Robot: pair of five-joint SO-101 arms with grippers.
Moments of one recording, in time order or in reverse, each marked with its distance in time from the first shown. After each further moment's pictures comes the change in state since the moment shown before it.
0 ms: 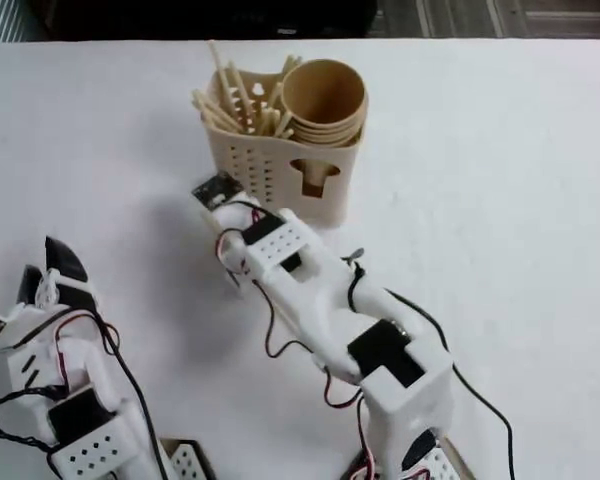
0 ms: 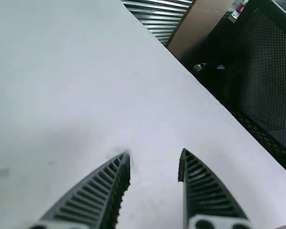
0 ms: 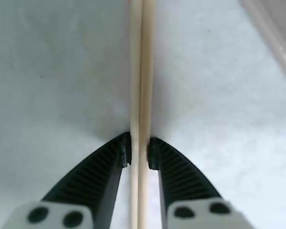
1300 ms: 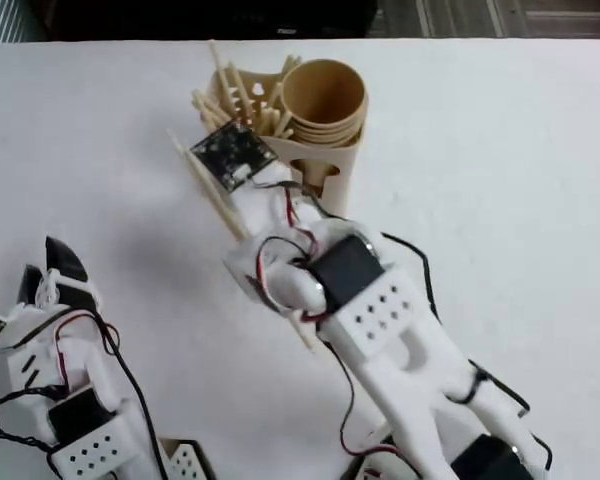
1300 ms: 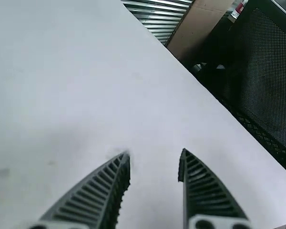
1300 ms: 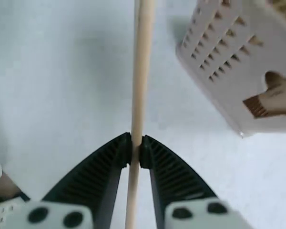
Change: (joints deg) left arm 0.0 0.0 0.0 0.0 0.0; right arm -1.1 -48.1 -0.3 15.6 0.1
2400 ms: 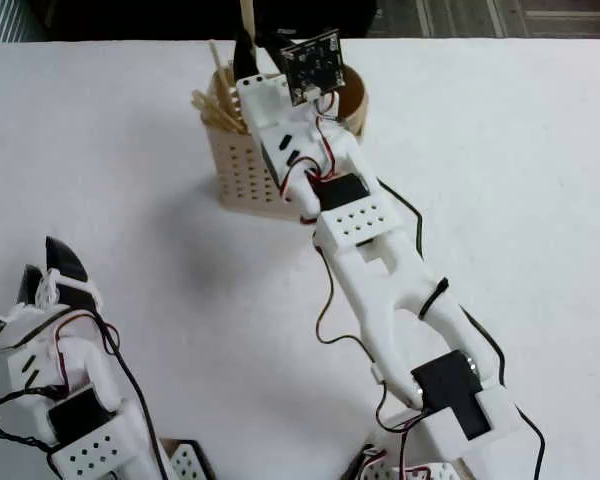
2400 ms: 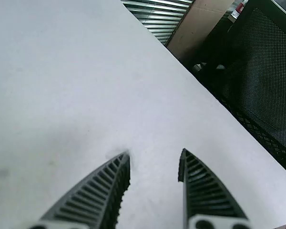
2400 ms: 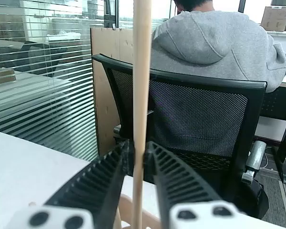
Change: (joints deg) left arm 0.0 0.0 0.0 0.0 0.0; right arm 16.2 26.2 0.4 -80.4 0.0
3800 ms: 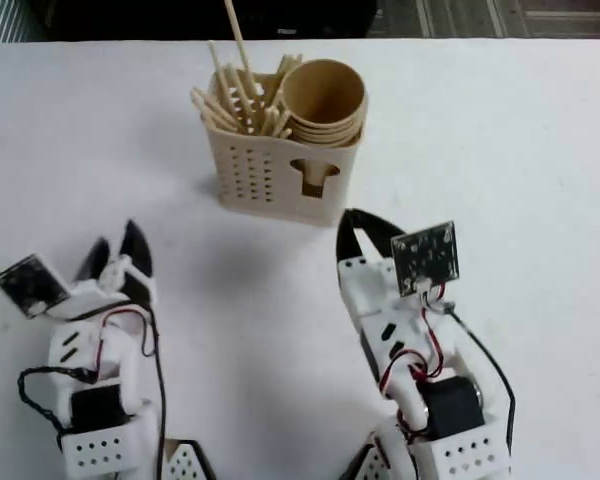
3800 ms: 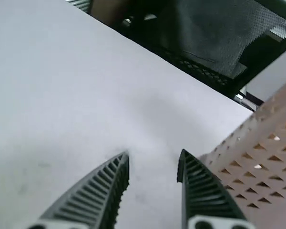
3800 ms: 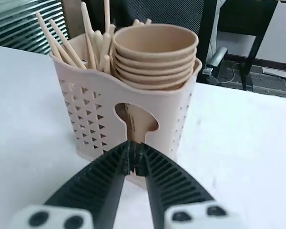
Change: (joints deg) left arm 20.0 0.0 0.0 0.0 -7.5; right arm 7.6 -87.0 59.3 44.7 0.0
